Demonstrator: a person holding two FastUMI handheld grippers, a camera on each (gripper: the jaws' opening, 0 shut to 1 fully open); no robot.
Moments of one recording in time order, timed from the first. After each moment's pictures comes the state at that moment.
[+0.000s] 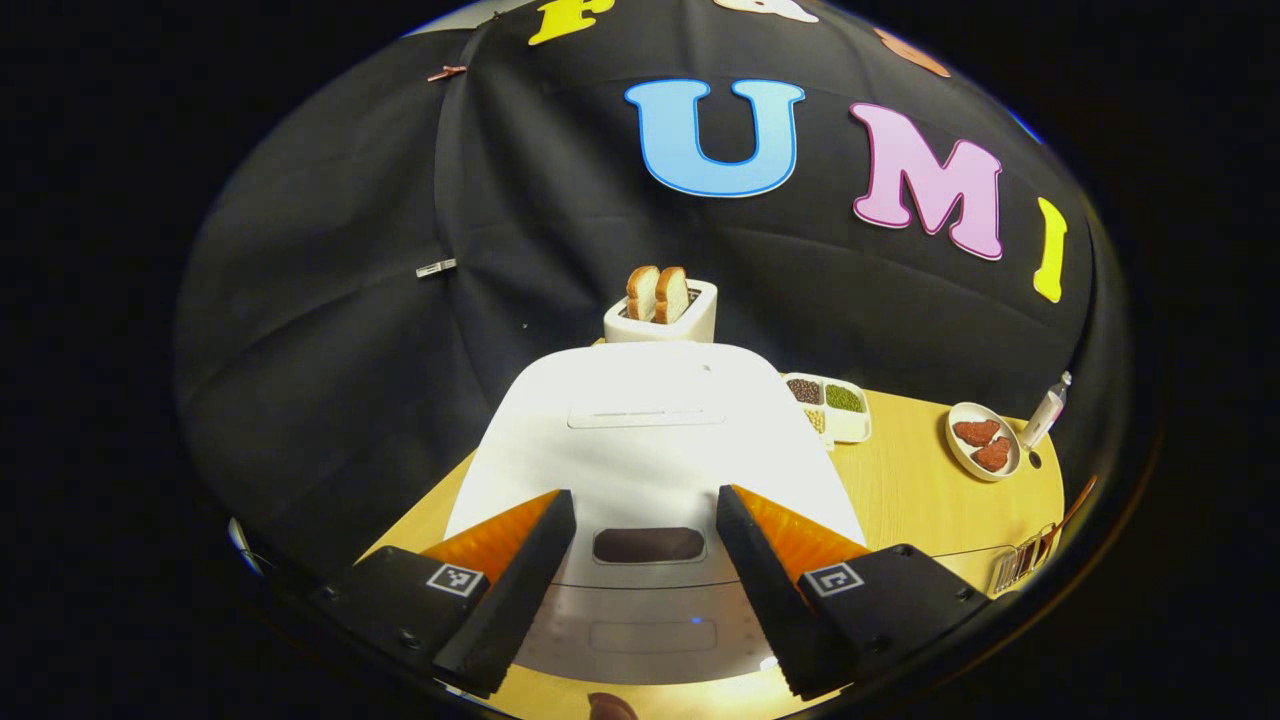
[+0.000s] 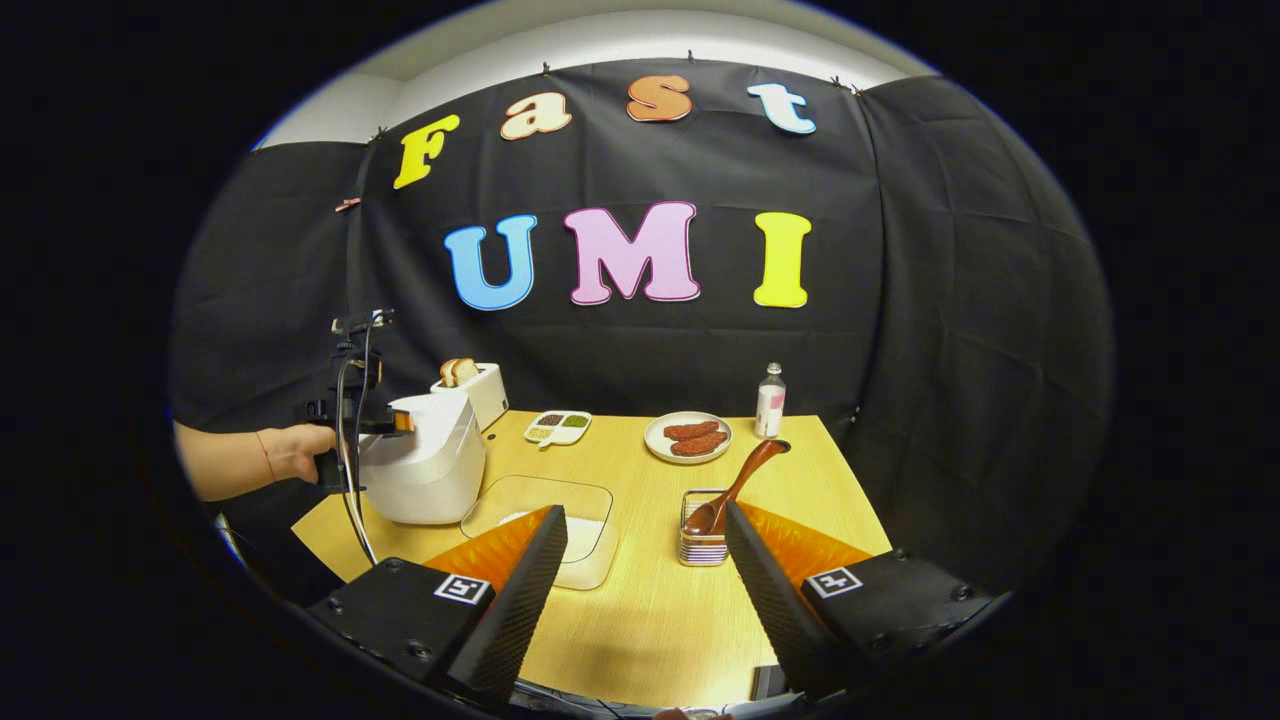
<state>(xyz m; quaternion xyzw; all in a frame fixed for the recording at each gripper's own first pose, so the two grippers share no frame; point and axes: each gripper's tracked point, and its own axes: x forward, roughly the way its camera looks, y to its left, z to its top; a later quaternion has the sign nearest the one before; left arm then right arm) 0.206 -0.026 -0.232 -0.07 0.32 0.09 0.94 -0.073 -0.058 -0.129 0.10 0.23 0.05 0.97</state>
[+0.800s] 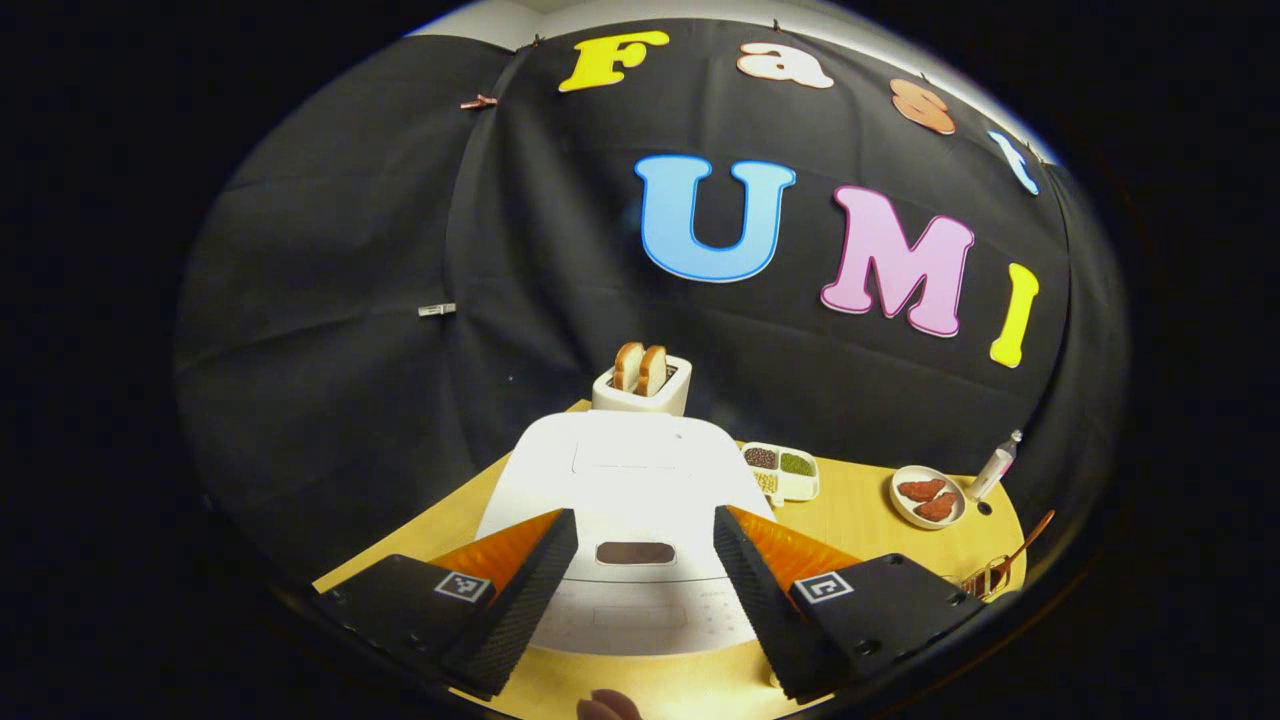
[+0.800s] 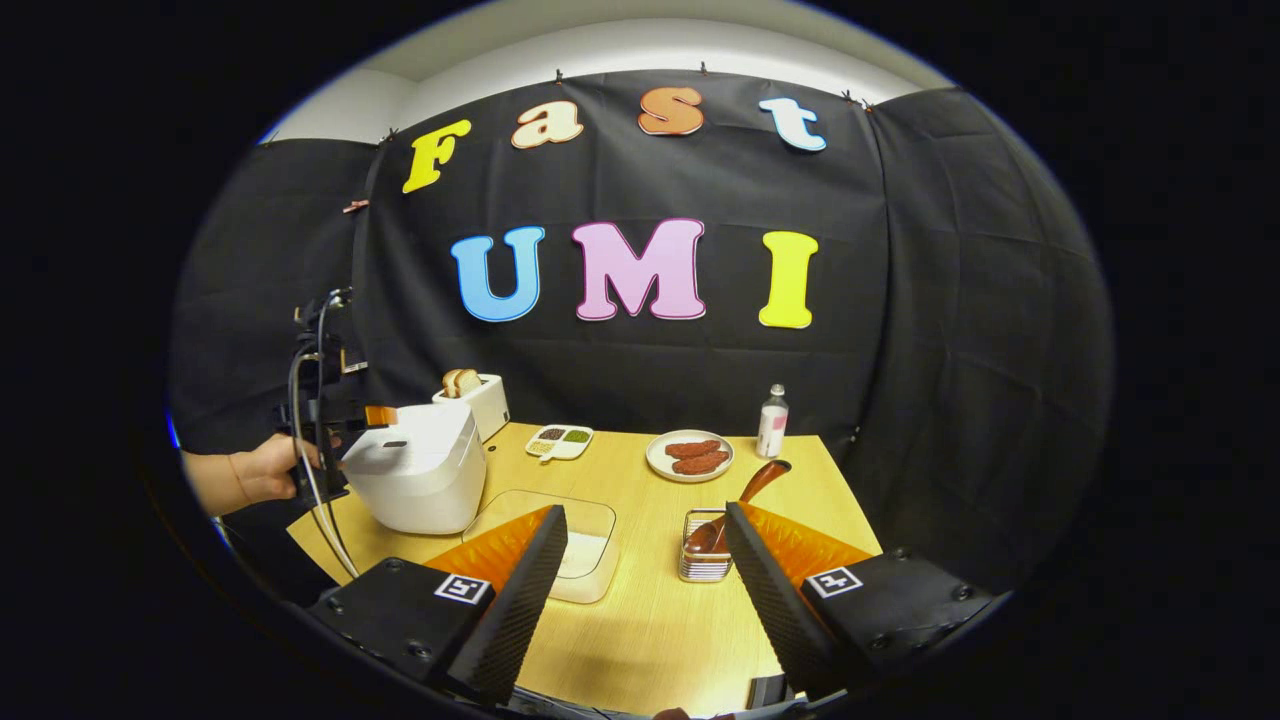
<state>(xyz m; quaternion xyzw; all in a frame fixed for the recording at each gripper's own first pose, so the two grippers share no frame) 0.165 -0.032 -0.148 -0.11 0.20 0.07 0.97 -0.058 -0.052 -0.106 0.08 0.20 0.06 0.97</state>
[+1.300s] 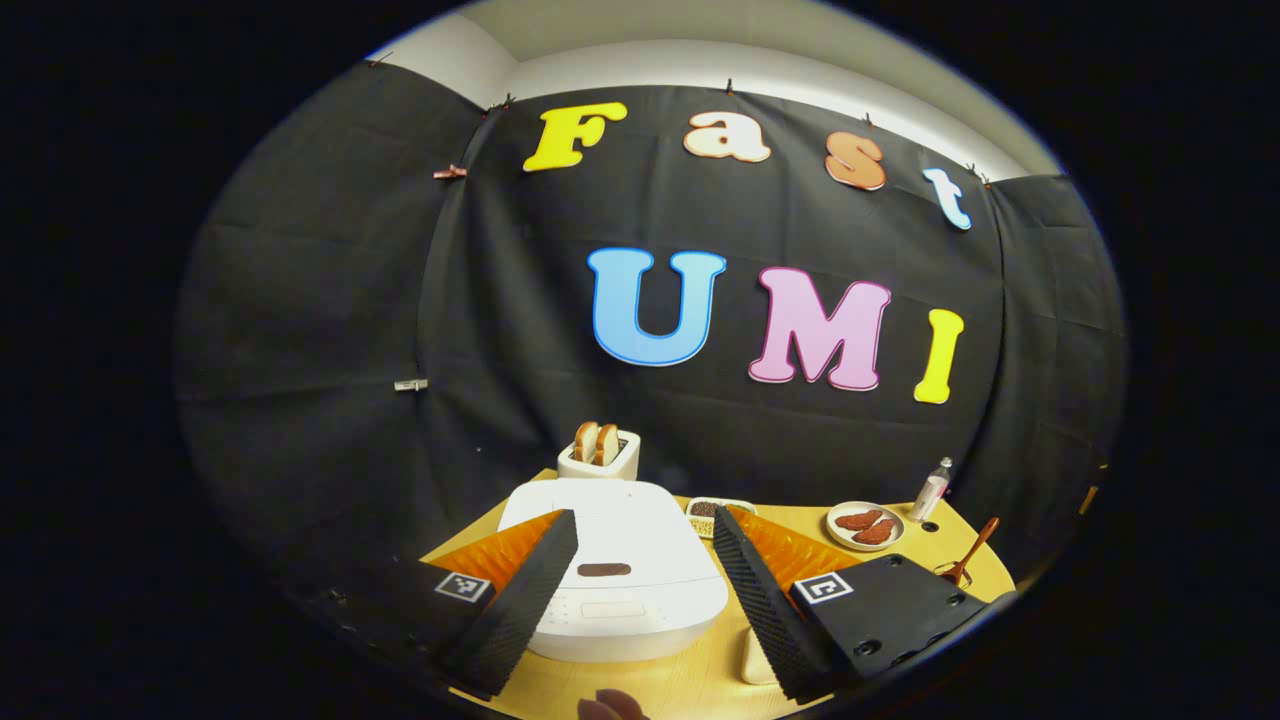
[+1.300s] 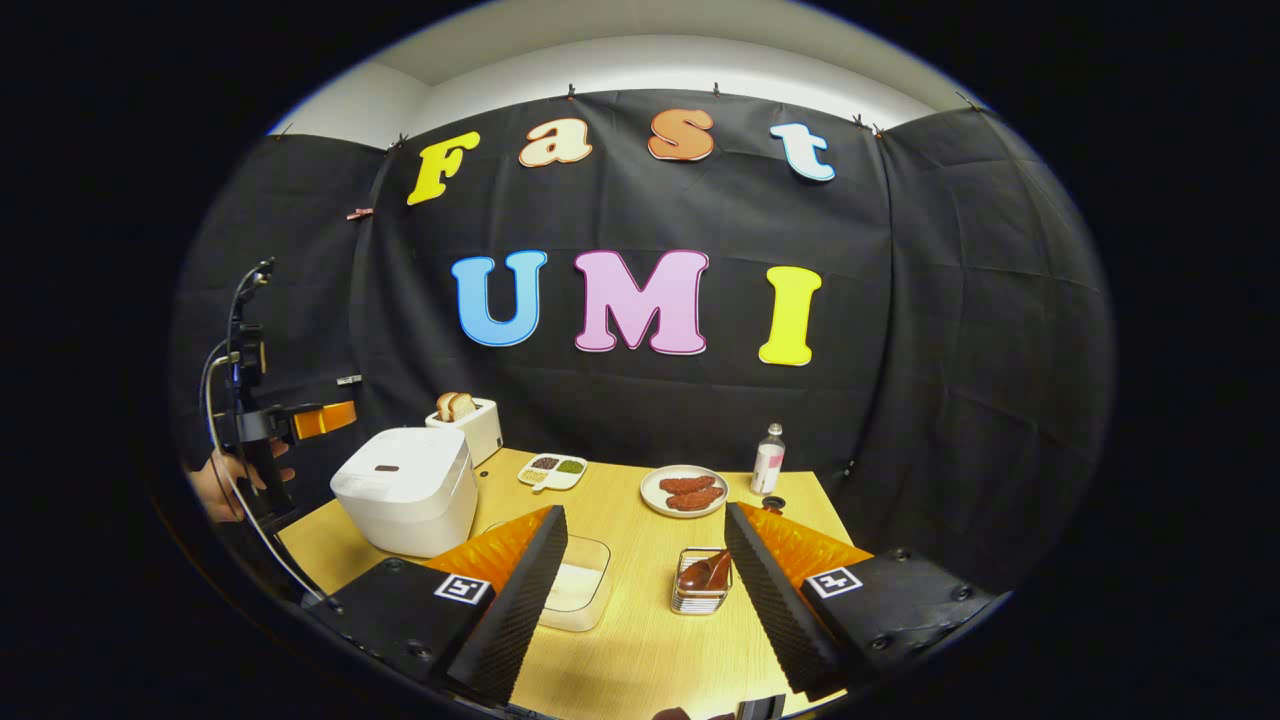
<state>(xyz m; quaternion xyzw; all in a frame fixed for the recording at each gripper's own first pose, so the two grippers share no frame) 0.096 -0.055 -0.056 -0.08 0.08 0.00 0.99 -0.028 -0.047 -0.072 0.06 0.16 0.05 0.98</state>
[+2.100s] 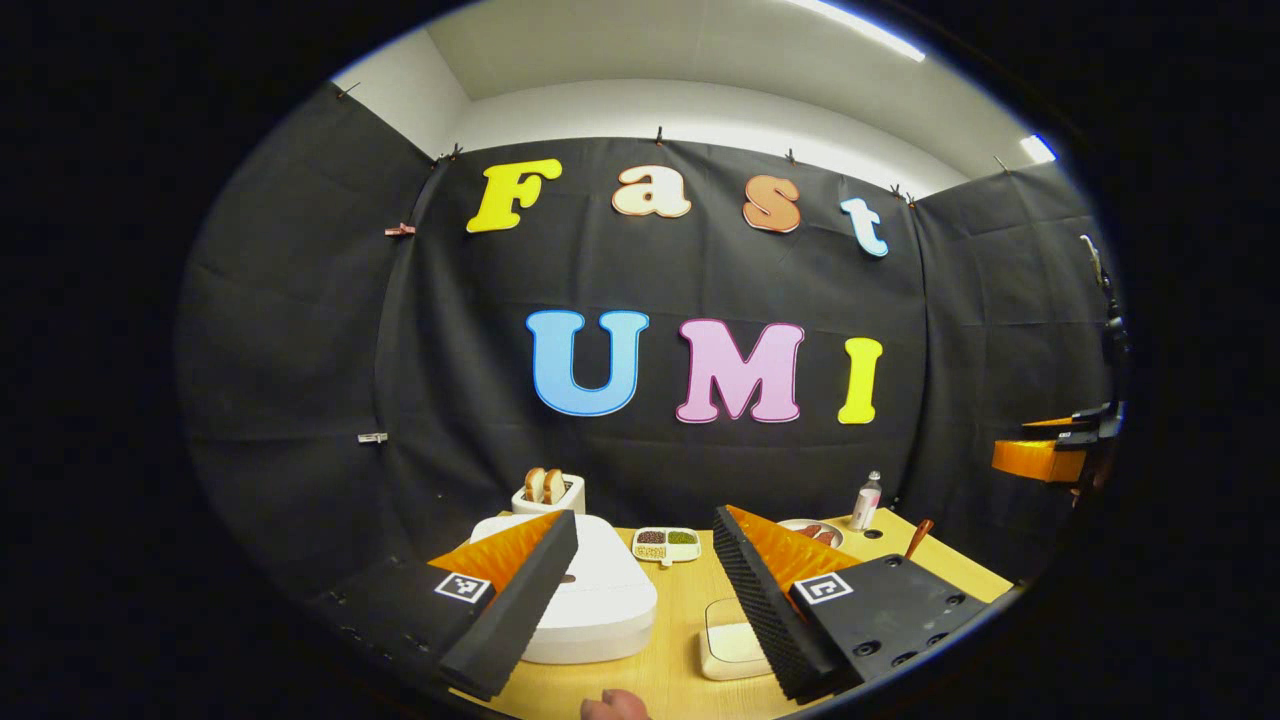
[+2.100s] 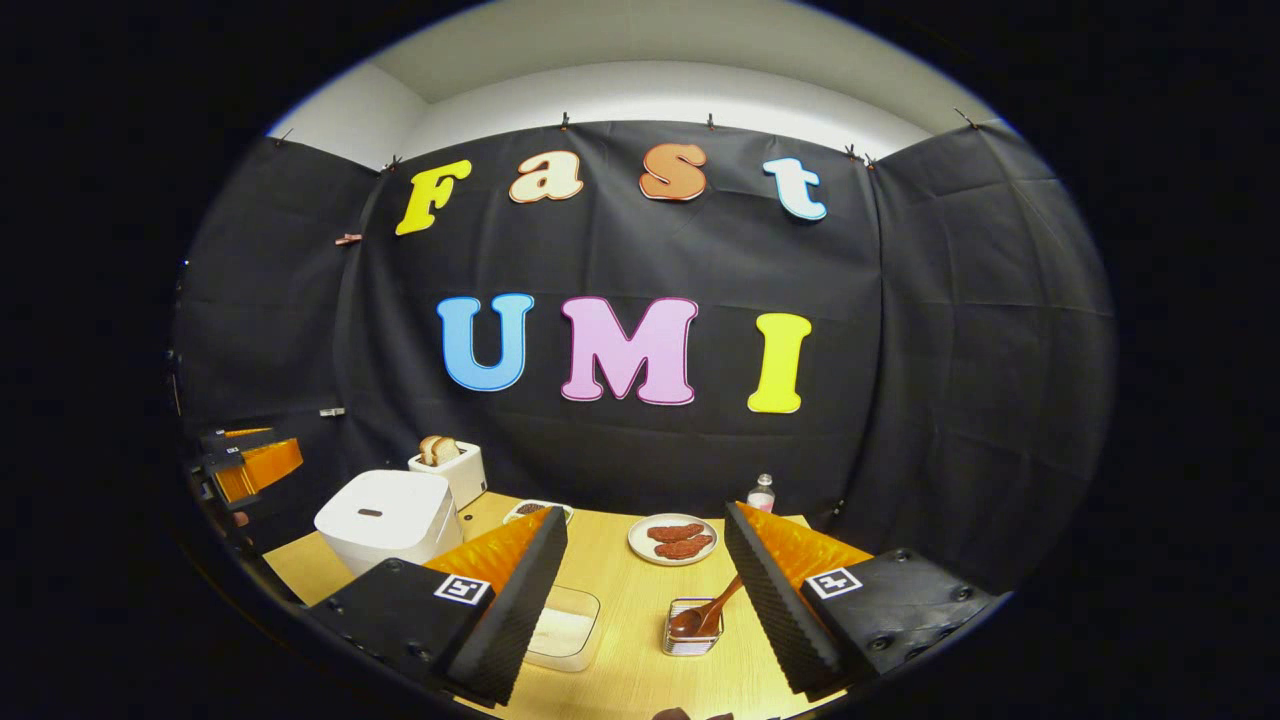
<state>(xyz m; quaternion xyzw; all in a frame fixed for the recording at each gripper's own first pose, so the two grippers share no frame) 0.027 -0.106 -0.007 -0.06 0.01 -0.07 1.00 0.005 -0.054 -0.035 0.06 0.10 0.02 0.99</state>
